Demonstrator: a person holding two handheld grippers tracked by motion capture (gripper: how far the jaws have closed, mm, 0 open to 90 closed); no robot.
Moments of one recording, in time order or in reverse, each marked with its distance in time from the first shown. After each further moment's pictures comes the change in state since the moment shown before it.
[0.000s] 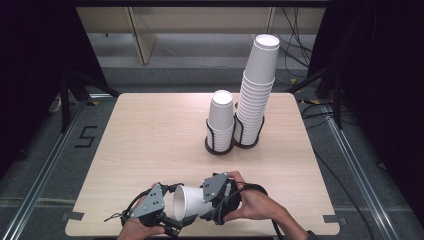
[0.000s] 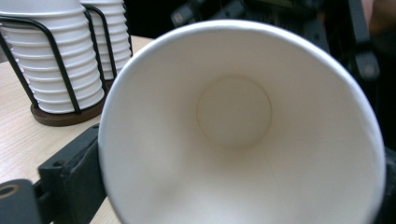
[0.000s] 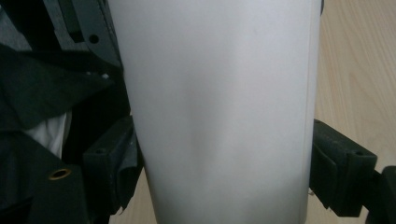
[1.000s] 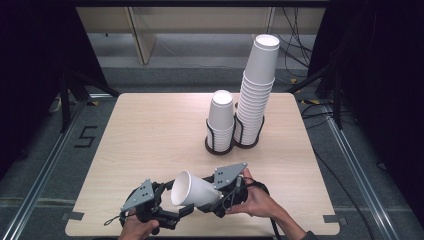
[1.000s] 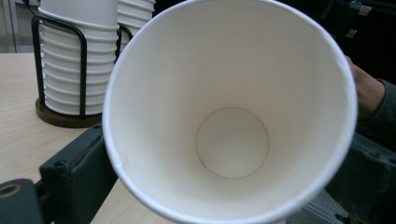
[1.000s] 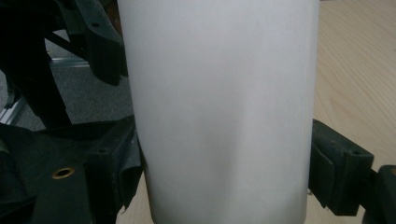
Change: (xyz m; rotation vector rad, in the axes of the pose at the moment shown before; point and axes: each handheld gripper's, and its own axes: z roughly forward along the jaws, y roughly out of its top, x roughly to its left) left arm 0.009 -0.004 -0.003 -0.146 0.009 -0.185; right arm -0.011 -0.022 -0.003 -0.272 0.005 0.174
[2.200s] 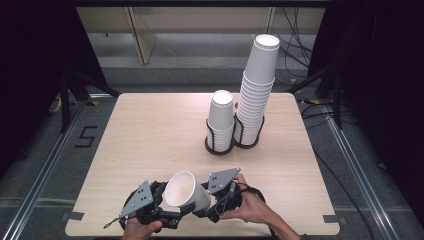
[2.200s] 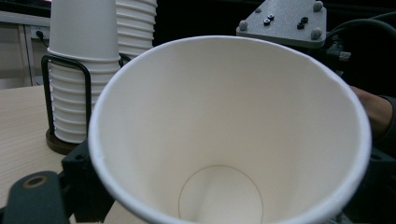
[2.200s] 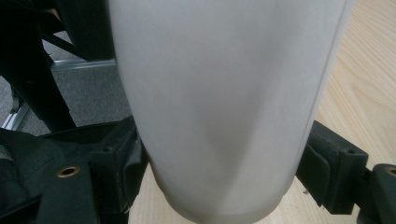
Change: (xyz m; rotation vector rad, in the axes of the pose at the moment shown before) left arm -0.011 0.006 -0.001 -0.050 0.042 0.089; right arm 0.009 -0.005 0.018 0.025 0.005 0.038
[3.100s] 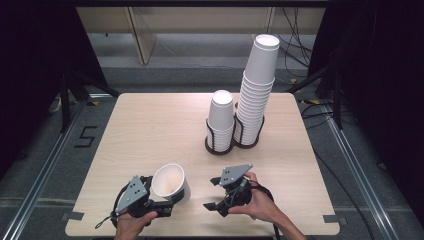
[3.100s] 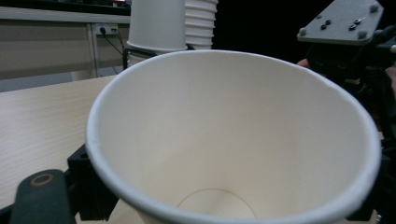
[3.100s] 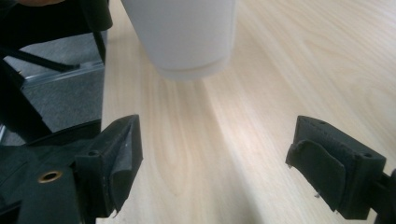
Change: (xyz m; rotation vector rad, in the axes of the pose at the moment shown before) left arm 0.024 0.003 -0.015 0.056 0.225 0.050; right arm -0.018 -0.029 -0.018 0.007 -0.112 0.142
